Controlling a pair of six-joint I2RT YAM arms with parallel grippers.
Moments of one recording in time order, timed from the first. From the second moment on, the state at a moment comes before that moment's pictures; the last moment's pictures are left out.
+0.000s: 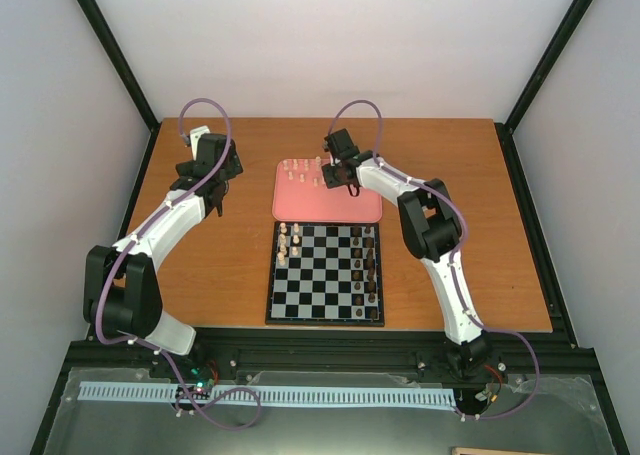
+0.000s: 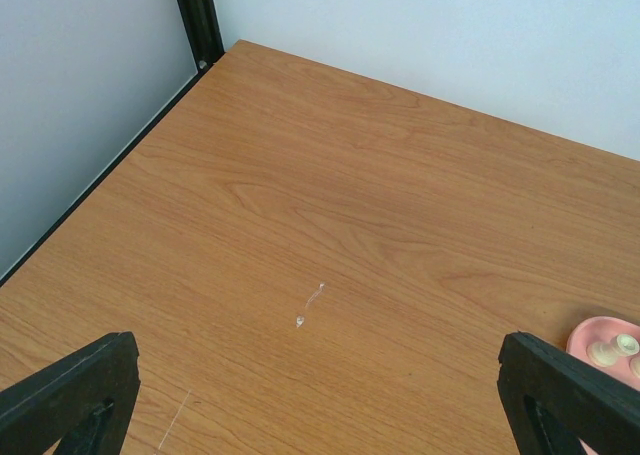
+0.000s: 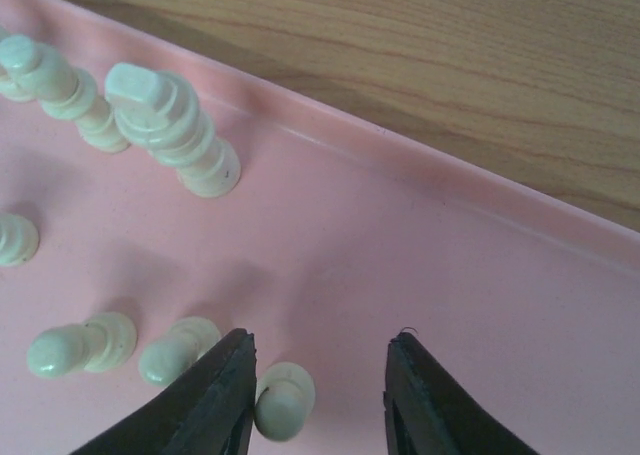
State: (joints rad) left arm -0.23 1.50 1.11 -0.23 -0.54 -0.41; right arm 0.52 2.37 1.90 -0.46 0.10 0.12
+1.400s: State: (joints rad) left arm -0.23 1.50 1.11 -0.23 -0.55 -0.40; right arm 0.99 1.83 1.29 -0.39 0.12 0.19
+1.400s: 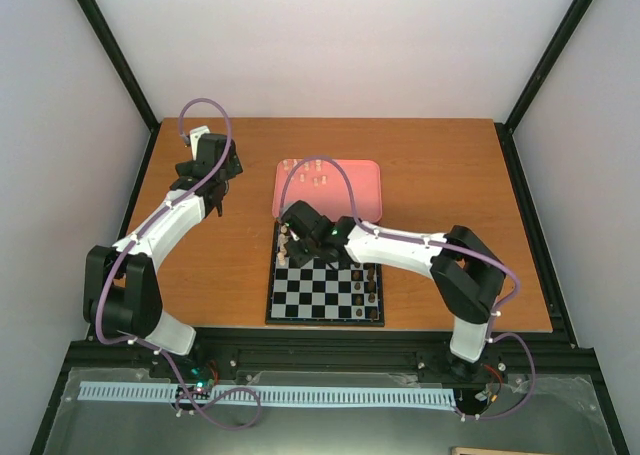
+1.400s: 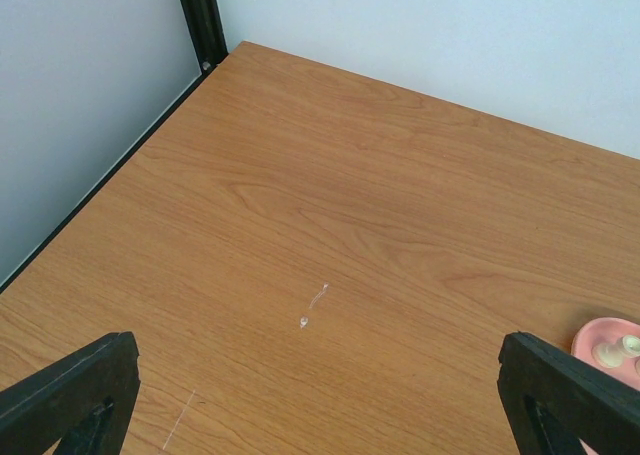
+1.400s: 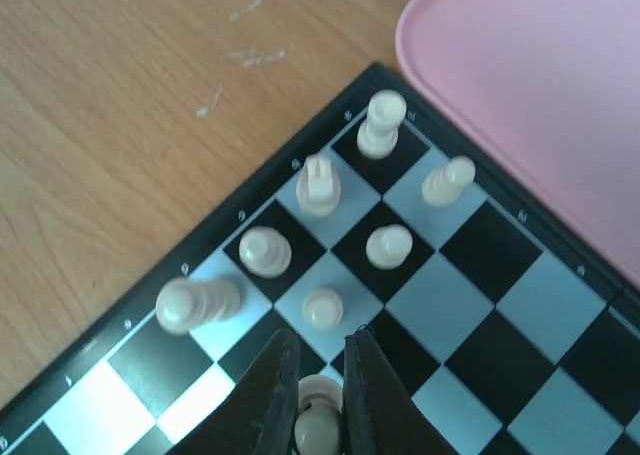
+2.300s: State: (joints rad) left arm -0.23 1.50 1.11 -0.23 -0.55 -0.40; right arm 1.06 1.75 1.05 -0.10 0.09 0.27
